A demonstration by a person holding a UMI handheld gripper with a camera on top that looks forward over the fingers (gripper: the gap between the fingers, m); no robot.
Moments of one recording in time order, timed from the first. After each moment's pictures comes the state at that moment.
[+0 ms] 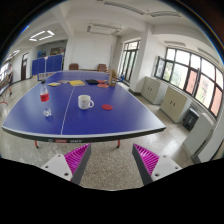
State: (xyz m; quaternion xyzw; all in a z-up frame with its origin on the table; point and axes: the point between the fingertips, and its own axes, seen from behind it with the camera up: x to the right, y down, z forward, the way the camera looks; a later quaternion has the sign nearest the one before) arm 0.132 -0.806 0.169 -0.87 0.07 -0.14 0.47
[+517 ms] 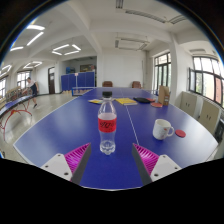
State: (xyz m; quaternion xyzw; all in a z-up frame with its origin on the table) arm -0.194 -0.519 0.118 -0.82 -0.03 0.01 0.57
